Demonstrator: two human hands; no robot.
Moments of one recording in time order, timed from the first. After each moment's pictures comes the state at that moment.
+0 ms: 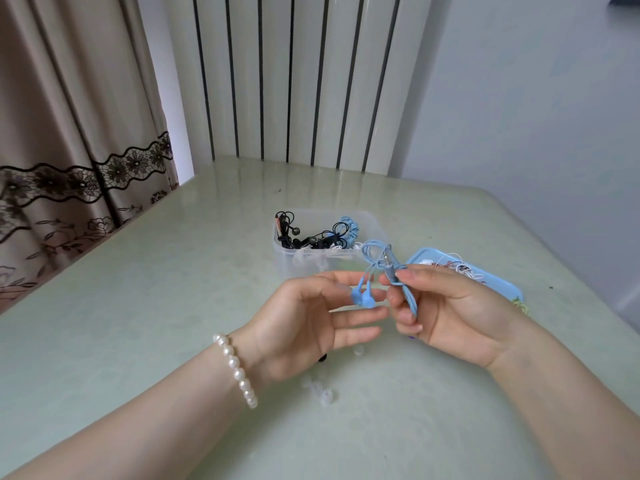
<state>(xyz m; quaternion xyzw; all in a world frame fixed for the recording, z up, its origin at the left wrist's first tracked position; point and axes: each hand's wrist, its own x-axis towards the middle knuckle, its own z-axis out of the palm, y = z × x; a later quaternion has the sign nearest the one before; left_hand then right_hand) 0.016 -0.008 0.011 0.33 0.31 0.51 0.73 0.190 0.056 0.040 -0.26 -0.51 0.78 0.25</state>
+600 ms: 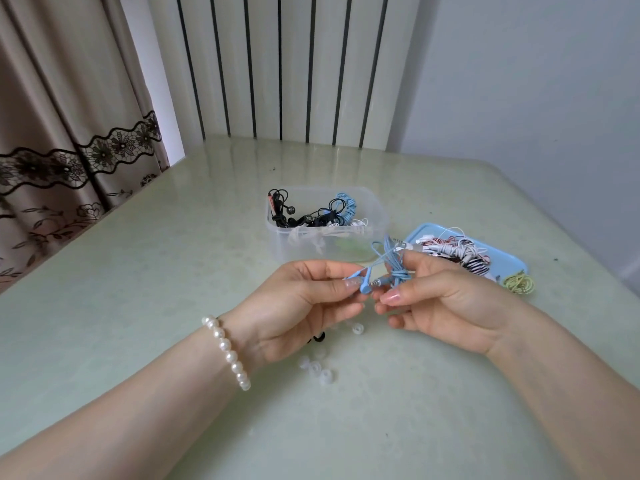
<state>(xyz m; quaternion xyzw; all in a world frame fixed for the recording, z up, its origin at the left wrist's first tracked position) 0.018 -0.009 0.006 0.33 0.39 0.52 0.68 0.189 0.054 0.024 -0.33 -0.55 0.74 0.20</state>
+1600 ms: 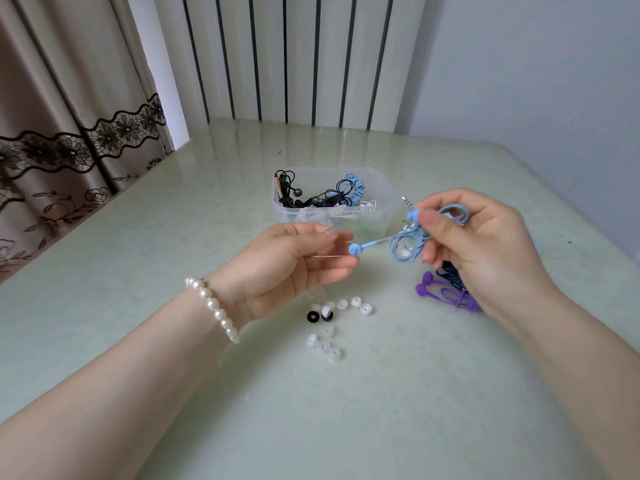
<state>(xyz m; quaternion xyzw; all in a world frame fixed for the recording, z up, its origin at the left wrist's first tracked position) -0.003 -0.004 0.016 0.33 0.43 0.54 0.65 0.189 0.050 0.031 -0.33 -0.66 0.46 0.49</state>
